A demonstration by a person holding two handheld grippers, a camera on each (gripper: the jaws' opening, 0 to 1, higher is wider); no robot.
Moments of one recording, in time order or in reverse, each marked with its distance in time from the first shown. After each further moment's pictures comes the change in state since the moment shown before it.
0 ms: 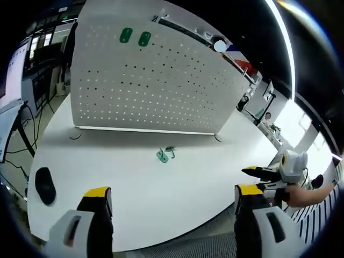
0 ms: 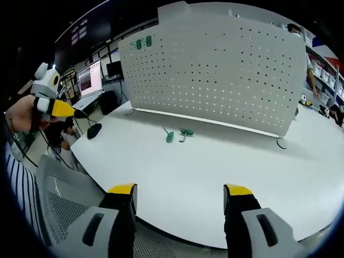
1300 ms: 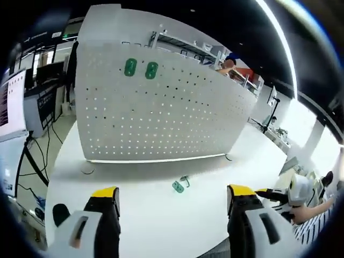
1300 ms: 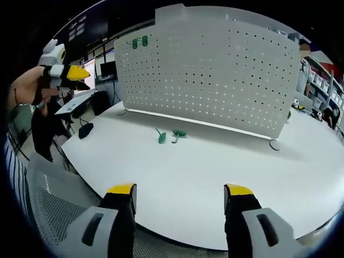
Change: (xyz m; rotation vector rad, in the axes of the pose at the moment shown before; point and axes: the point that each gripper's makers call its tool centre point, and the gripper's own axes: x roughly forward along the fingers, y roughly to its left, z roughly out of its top) left arm 0.001 0.022 0.074 0.069 -0.114 0.052; right arm 0.006 -0.006 -0.005 -0.017 -0.027 -0.084
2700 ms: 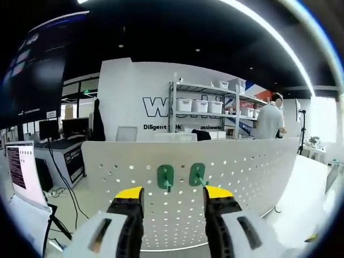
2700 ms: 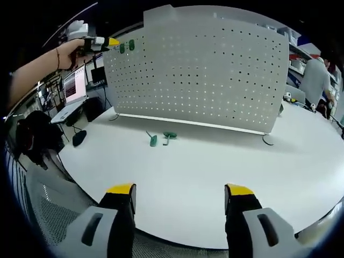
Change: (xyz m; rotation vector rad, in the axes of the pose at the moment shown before) left arm 0.048 0.070 0.208 0.157 -0.428 0.267; right arm 0.000 -0.014 0.002 0.068 -0.008 -0.049
